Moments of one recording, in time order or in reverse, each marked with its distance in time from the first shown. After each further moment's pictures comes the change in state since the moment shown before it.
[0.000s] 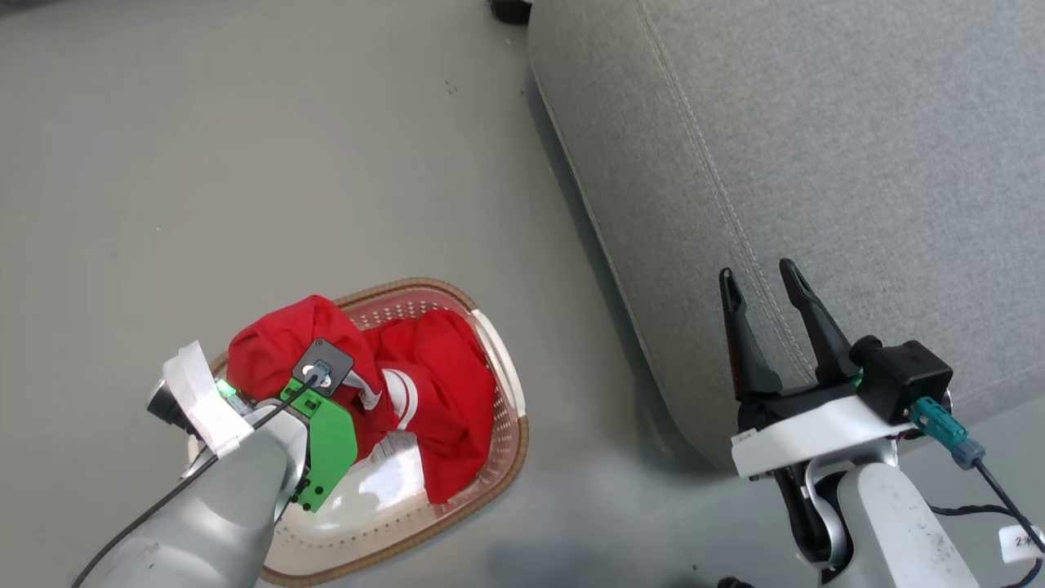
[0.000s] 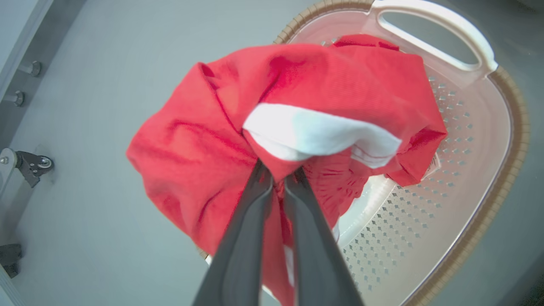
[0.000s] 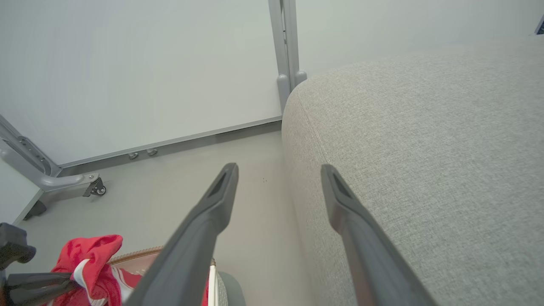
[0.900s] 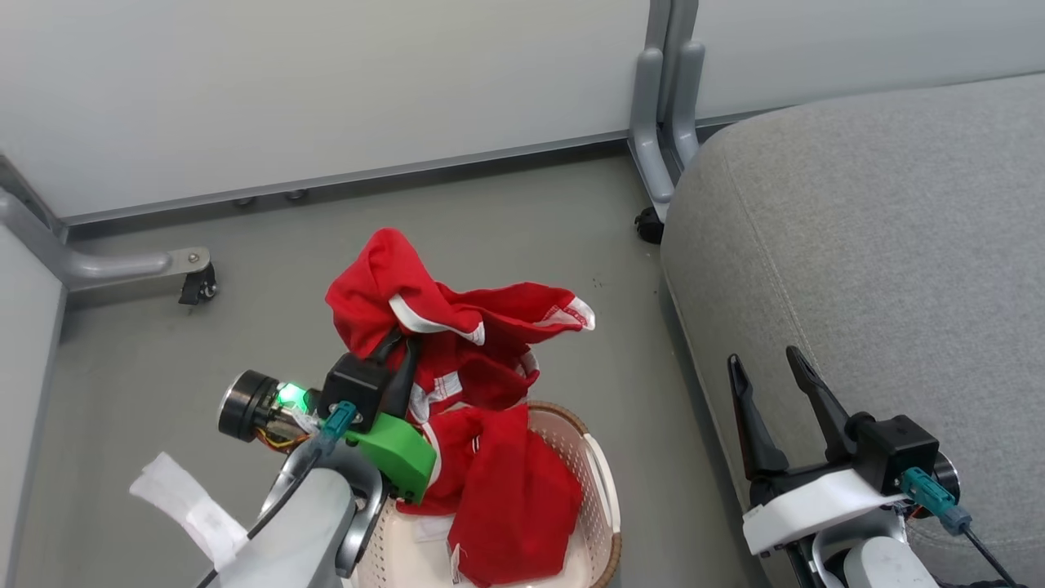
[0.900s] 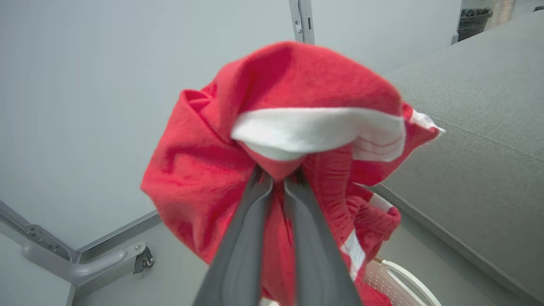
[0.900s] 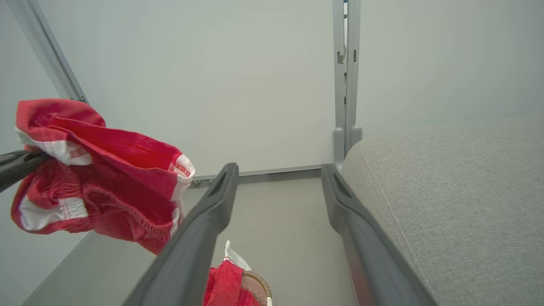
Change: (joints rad) left arm 0.308 0.058 0.273 -0.733 0.007 0.168 -0.156; right arm 0.148 -0.001 -0.022 0.026 -0.059 0.000 0.000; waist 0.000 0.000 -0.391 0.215
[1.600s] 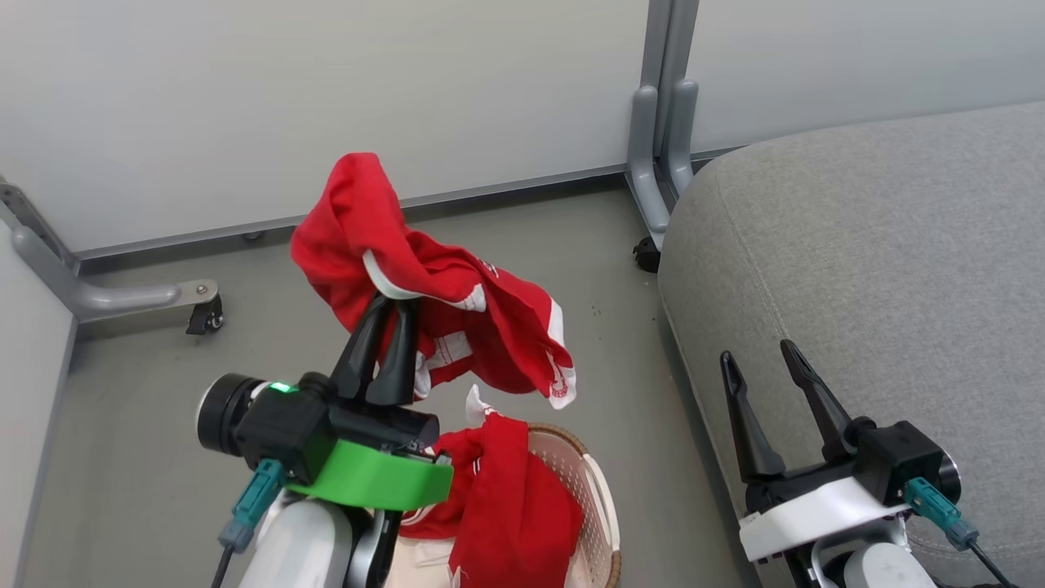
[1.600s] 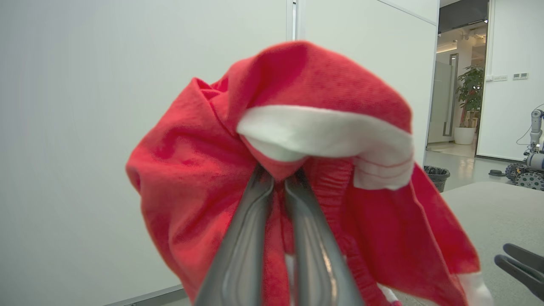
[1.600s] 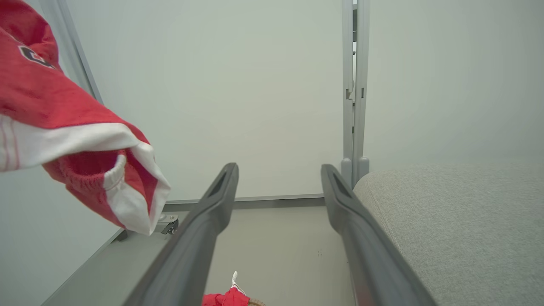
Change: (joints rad) left arm 0.279 -0.176 0.368 -0.558 0.131 -0.139 -0.002; right arm 0.028 -0.006 0.025 -0.090 -0.015 0.000 0.000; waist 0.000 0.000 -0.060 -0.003
